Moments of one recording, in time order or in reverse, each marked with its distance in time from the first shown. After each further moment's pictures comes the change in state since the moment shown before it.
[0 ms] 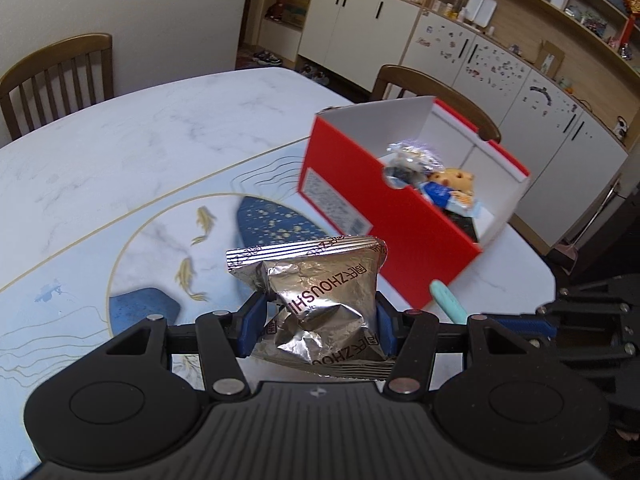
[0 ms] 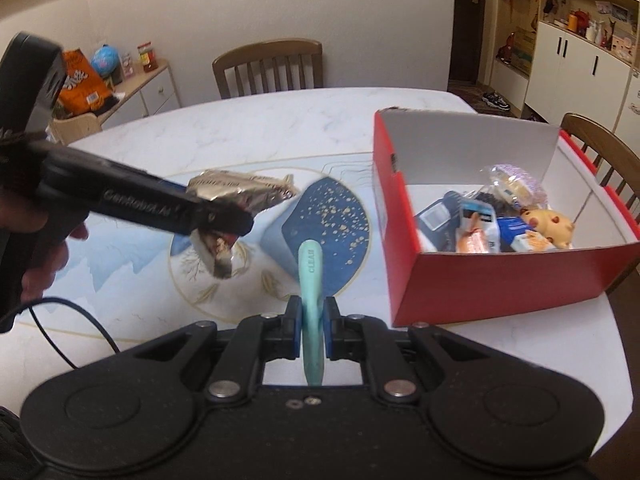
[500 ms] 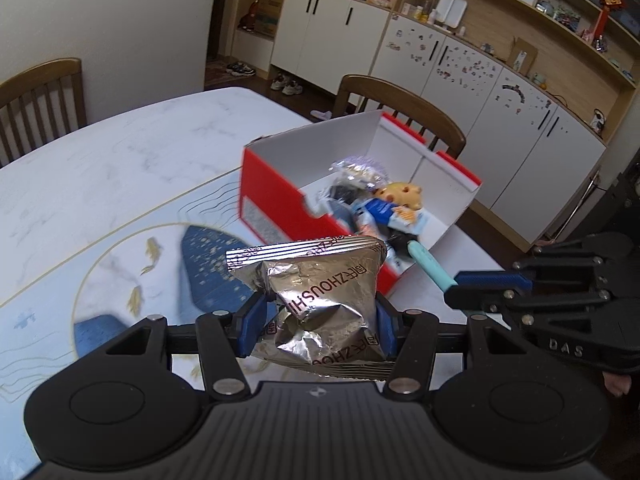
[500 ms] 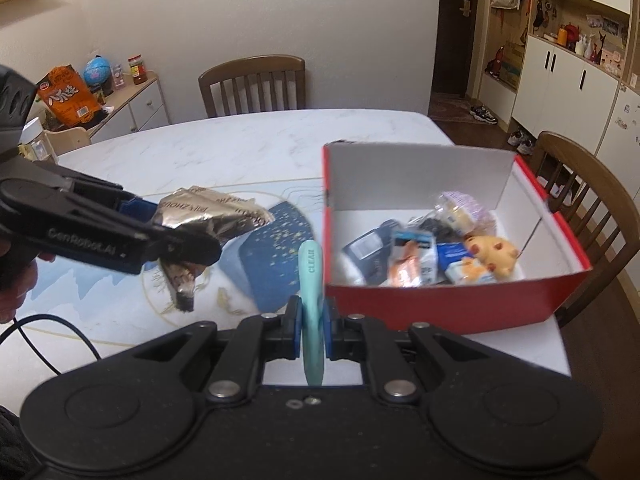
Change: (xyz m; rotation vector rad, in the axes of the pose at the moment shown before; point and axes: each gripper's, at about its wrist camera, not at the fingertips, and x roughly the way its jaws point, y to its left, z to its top) left arm -0.011 -0.057 0.023 0.048 -0.021 -0.049; right arm -0.036 -0.050 0.020 -0.025 -0.027 -0.034
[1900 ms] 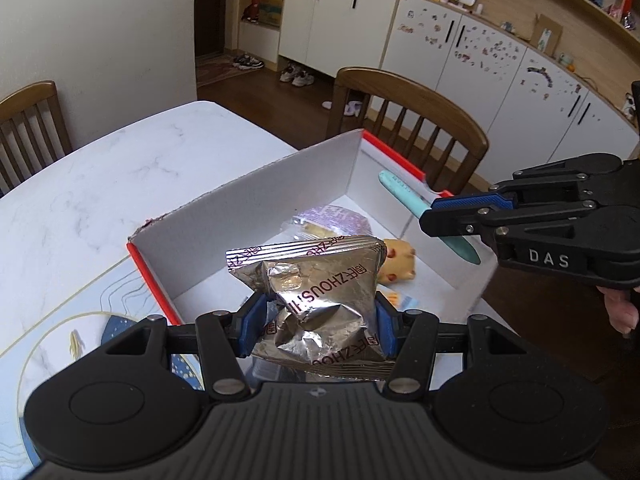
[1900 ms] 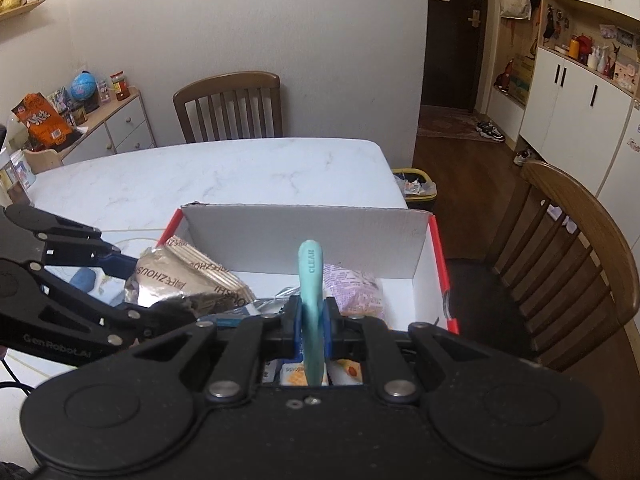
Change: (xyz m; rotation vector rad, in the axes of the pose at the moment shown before) left arm 0.129 -0.083 0.098 0.029 0.055 0.108; right arm 0.049 -0.173 0.074 -0.057 -0.016 0.059
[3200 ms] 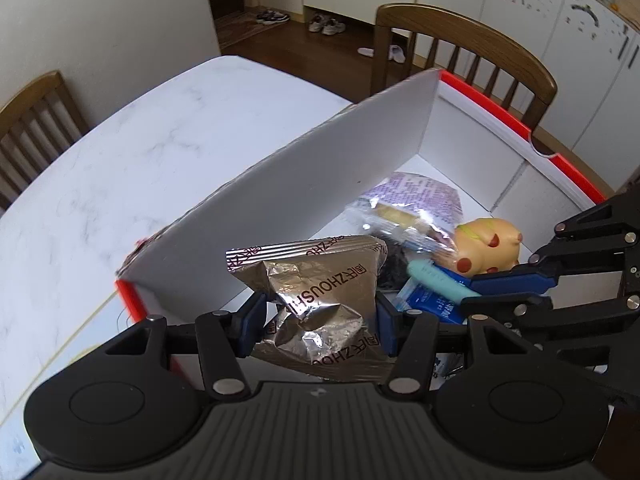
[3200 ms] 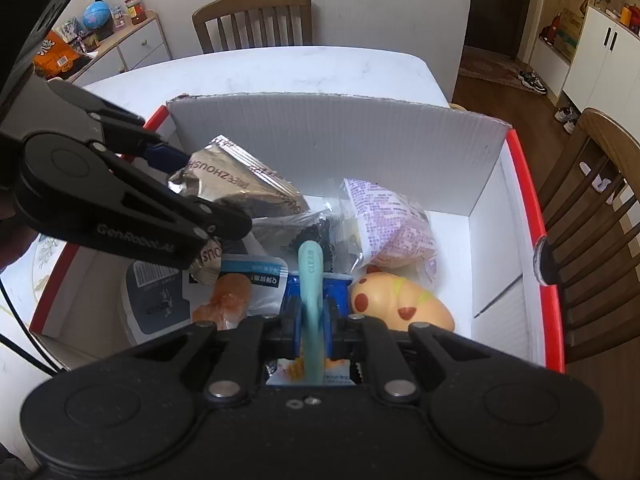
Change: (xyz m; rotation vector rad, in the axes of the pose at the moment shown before) left arm 0.084 0.018 0.023 0.080 0.166 0.141; right arm 0.085 0.001 -0.022 -0.064 0.225 0.084
